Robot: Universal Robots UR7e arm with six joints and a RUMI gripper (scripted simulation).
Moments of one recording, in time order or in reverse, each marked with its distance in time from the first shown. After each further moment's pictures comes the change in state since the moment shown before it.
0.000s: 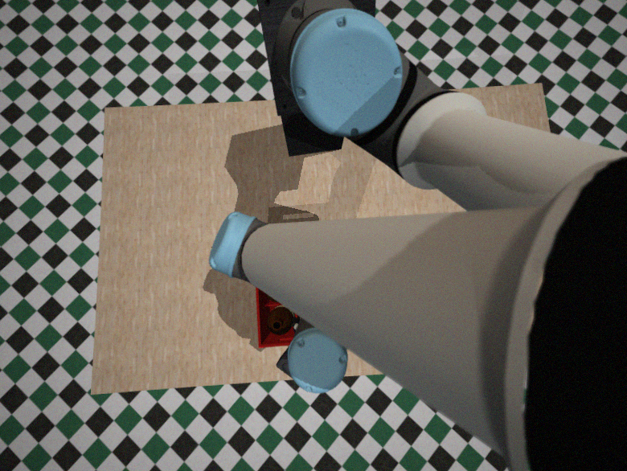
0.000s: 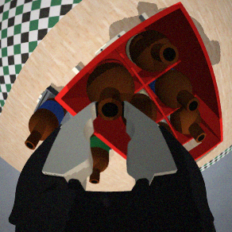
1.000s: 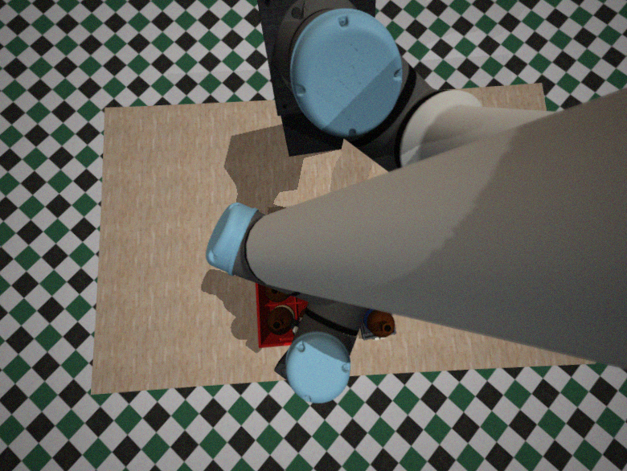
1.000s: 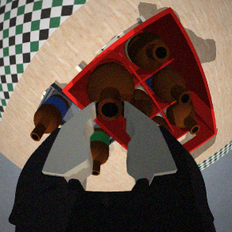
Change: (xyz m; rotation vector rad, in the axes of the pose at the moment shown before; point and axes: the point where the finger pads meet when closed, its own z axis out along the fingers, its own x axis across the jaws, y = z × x) arm 0.000 0.000 -0.026 0.001 0.000 0.000
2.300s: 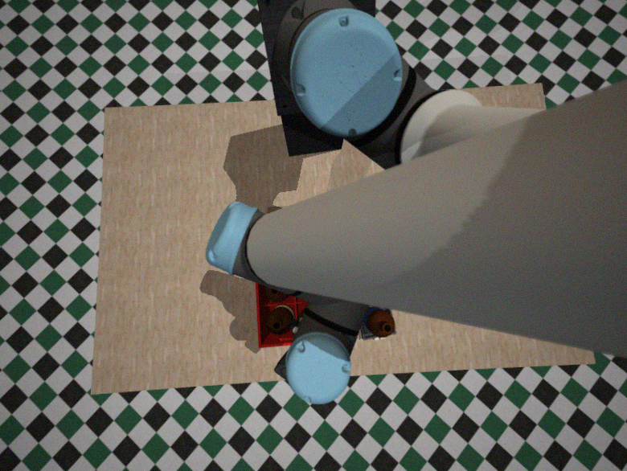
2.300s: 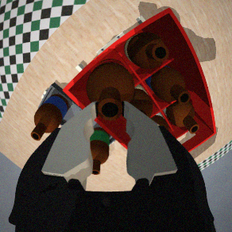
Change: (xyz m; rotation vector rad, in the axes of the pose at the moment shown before) arm 0.000 0.000 -0.002 0.000 0.000 0.000
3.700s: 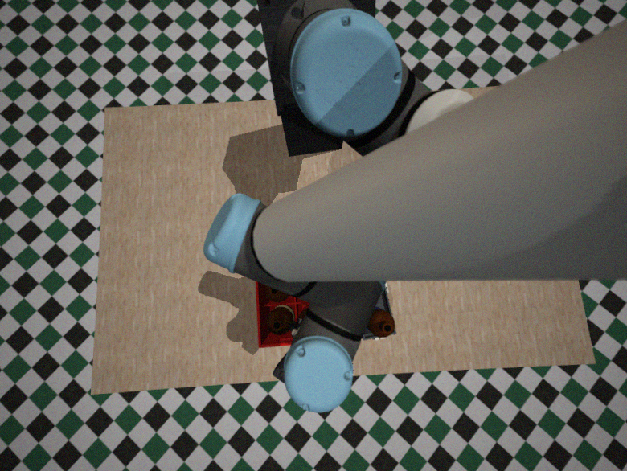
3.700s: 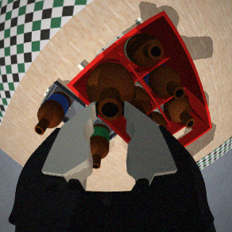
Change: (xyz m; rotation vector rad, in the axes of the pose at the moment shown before) arm 0.000 0.000 -0.019 -0.001 0.000 0.000
